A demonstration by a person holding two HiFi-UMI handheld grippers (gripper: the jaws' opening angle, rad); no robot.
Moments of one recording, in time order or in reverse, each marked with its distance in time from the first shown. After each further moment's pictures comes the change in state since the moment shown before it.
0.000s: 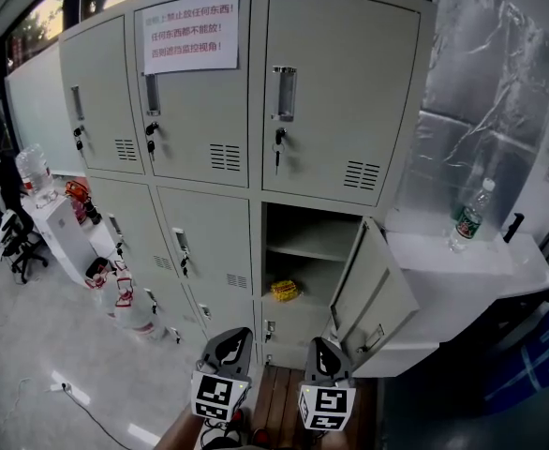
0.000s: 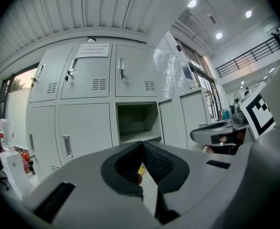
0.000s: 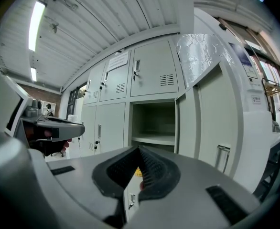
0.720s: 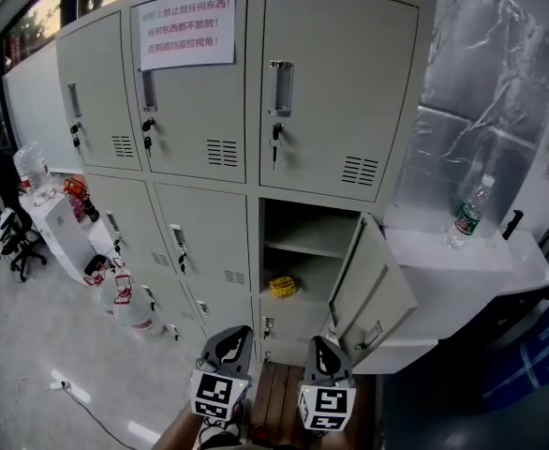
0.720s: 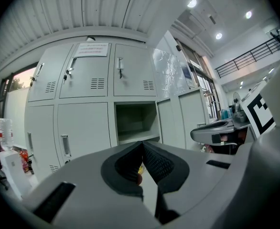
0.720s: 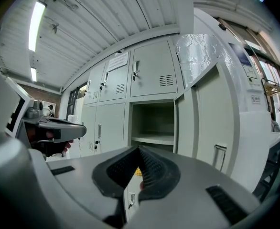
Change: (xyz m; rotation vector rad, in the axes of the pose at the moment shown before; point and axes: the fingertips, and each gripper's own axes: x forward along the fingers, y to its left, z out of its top) left arm 0.003 -0.005 -0.001 0.001 0.003 -0.008; right arm -0.004 -0.003 0.000 -0.001 -0.002 0.001
